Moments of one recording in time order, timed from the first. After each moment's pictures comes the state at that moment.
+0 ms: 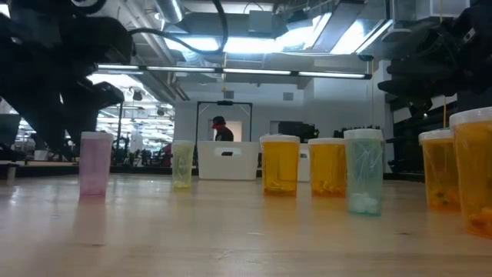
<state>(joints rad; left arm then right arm) -0.42 1.38 0.72 -0.52 -0.12 -0.42 0.08 0.21 0.02 0.14 0.16 0.36</state>
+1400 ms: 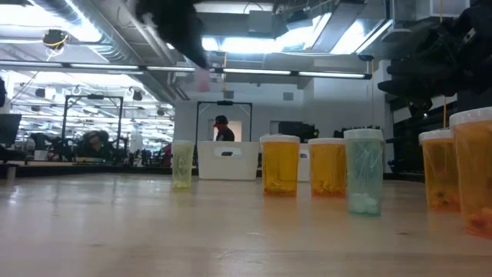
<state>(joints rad) 0.05 1.39 1.21 -0.71 -0.21 0.25 0.08 0.21 0.02 0.14 0.16 0.36</state>
